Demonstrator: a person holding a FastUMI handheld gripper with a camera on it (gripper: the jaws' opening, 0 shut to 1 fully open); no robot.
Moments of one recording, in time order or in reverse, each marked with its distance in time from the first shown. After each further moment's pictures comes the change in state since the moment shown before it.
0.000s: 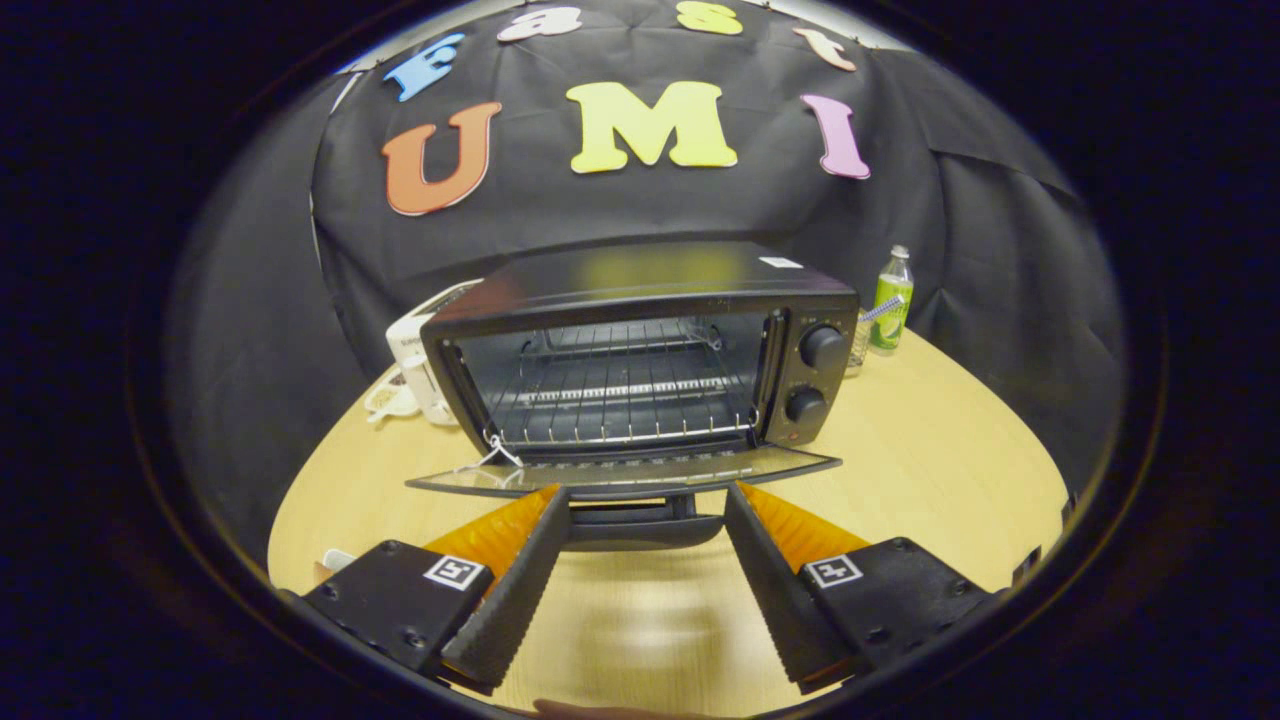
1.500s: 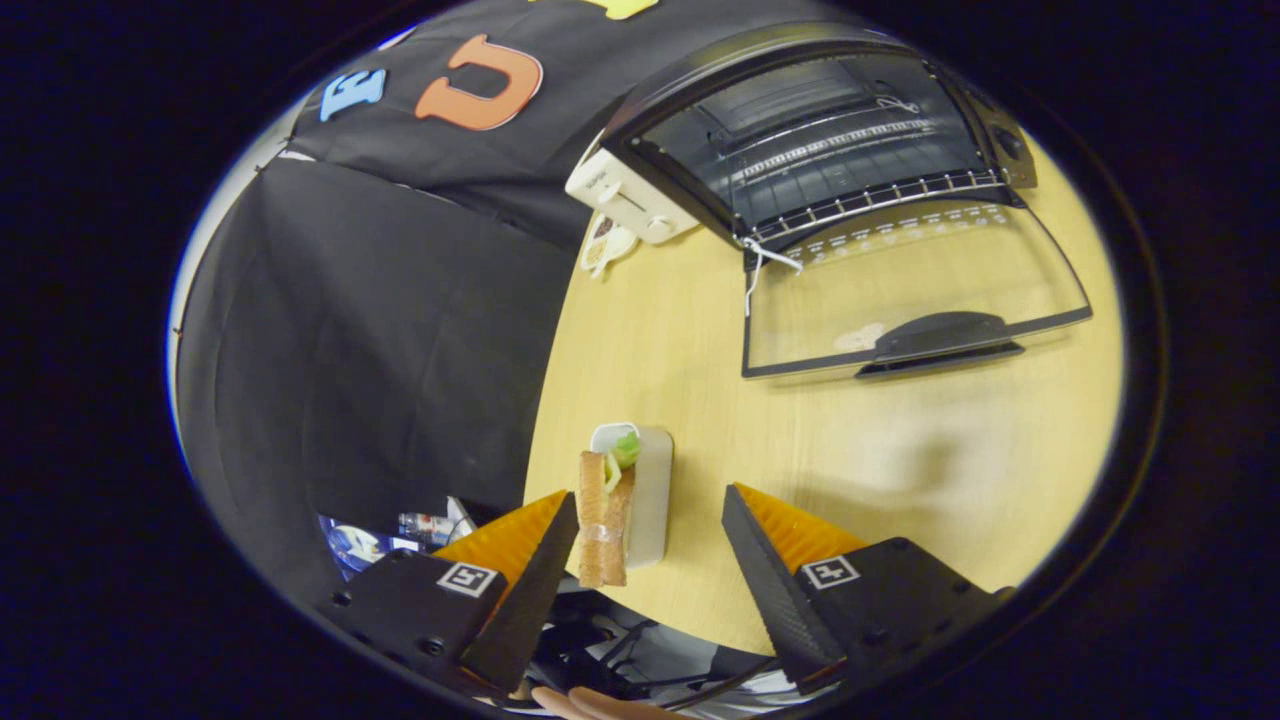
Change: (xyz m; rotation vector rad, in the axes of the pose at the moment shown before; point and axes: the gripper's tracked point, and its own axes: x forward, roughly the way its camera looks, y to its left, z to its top) arm -0.094 0.161 -0.084 0.294 0.647 0.724
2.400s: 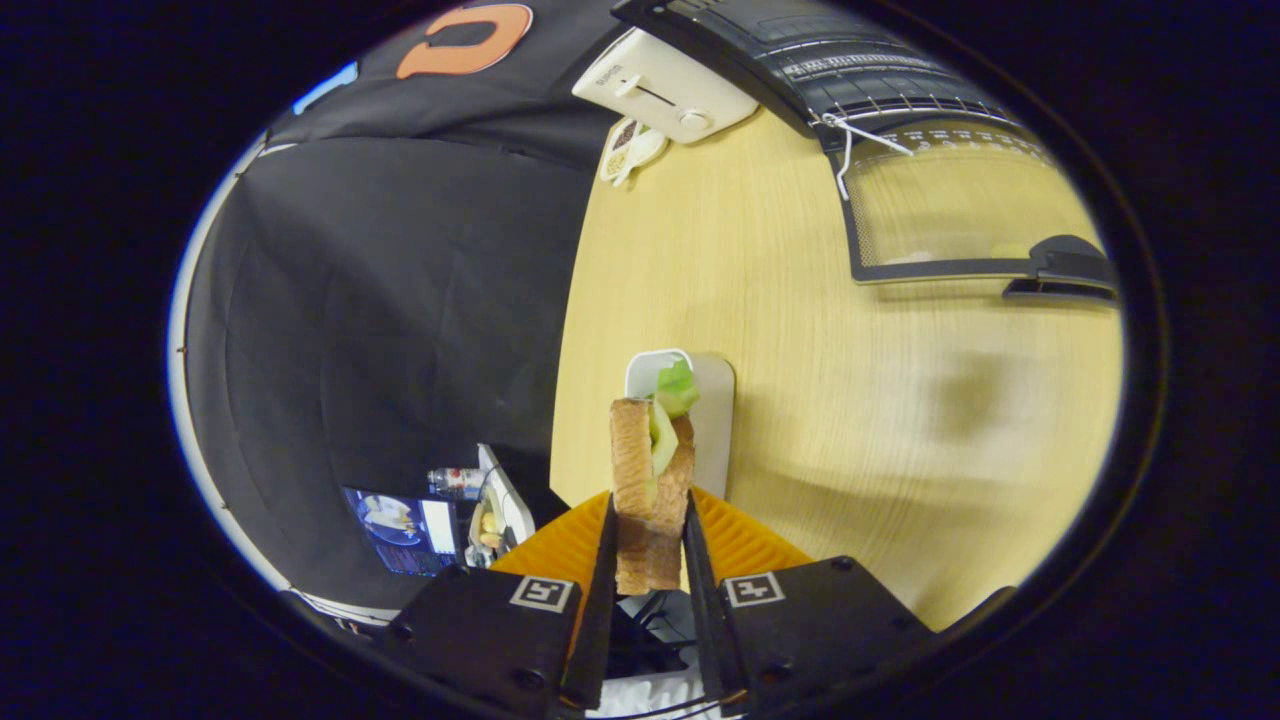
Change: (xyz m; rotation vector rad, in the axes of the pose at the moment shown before) arm 0.047 0.017 -0.033 0.043 0.207 0.065
